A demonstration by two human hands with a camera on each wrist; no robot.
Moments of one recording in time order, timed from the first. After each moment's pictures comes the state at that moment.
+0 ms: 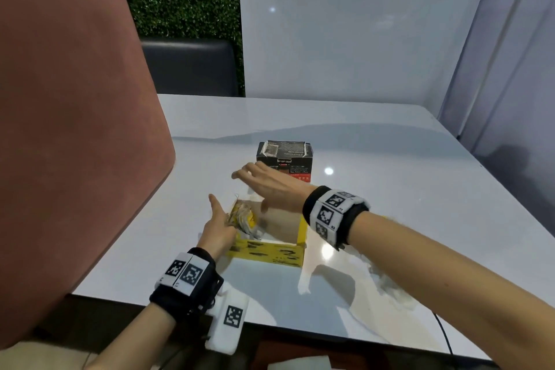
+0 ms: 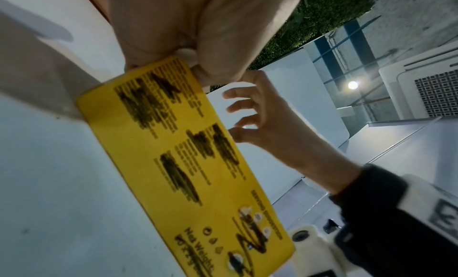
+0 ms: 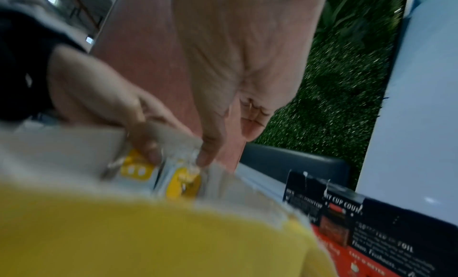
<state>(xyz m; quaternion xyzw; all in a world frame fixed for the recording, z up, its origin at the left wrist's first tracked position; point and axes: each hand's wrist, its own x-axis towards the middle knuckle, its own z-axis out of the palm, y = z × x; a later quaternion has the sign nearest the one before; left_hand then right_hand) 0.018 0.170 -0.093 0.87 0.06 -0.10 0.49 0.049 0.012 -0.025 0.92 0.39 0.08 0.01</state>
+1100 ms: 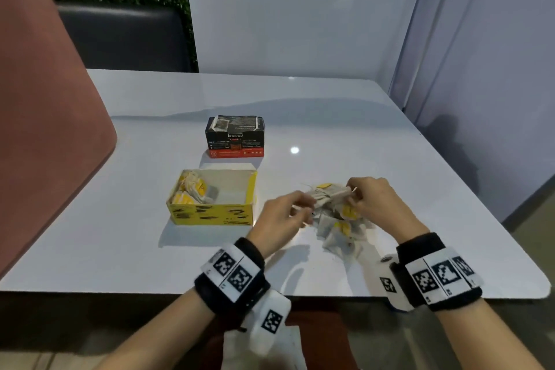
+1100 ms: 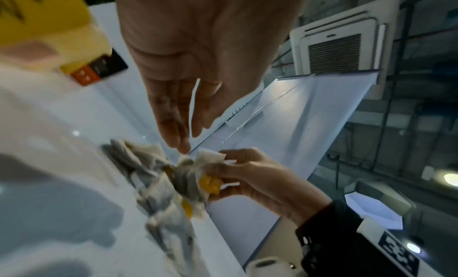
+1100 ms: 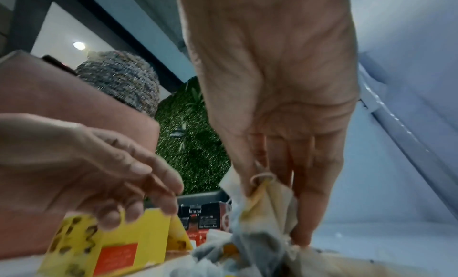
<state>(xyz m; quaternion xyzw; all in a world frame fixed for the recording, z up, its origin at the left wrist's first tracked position) -0.066 0.020 -0.063 0.81 -0.25 -0.13 0.51 -0.092 -0.176 -0.049 0.98 -0.09 0.05 -0.18</state>
